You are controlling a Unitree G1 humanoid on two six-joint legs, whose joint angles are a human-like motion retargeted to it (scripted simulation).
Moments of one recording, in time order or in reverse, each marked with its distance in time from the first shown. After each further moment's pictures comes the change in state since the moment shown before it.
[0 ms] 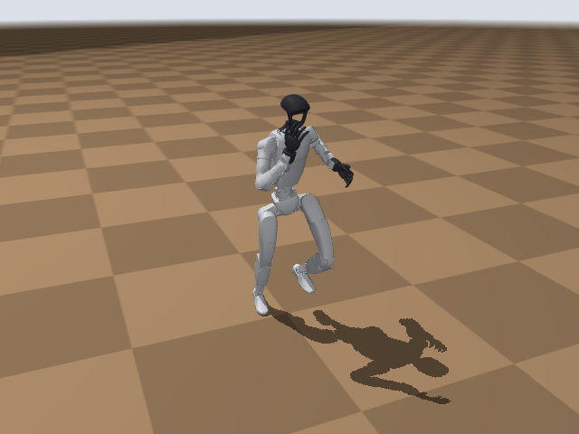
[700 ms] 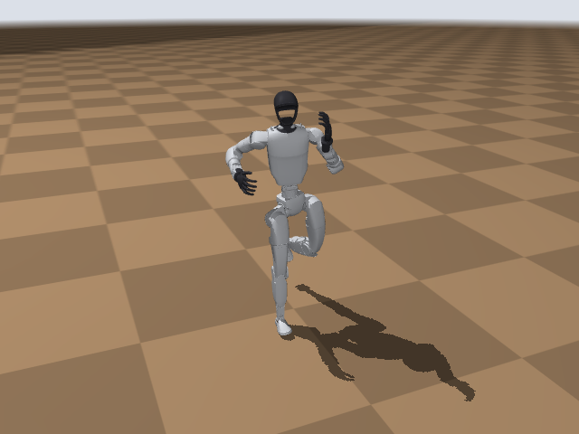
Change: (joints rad) left arm -1.434 -0.264 -0.188 0.081 0.326 -0.133 0.294; right arm 1.209 -0.304 -0.211 0.111 0.157 0.076 0.399; waist -0.830 0.209 -0.058; left_leg 0.926 -0.024 -0.257 -0.374 0.107 -0.157; right_leg -0.119 -0.003 -0.337 -0.084 -0.123 0.084
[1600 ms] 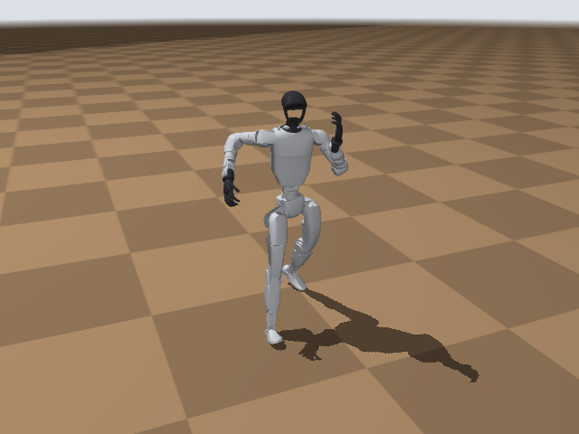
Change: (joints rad) left arm 0.146 0.021 0.008 -0.140 -0.107 -0.060 -0.031; right arm 0.409 -0.056 -0.052 0.361 -0.107 -0.002 0.032; waist 0.095 -0.011 0.012; left_leg 0.148 0.058 -0.005 -0.876 0.289 -0.081; right_leg -0.056 -0.074 0.004 -0.081 0.041 0.093
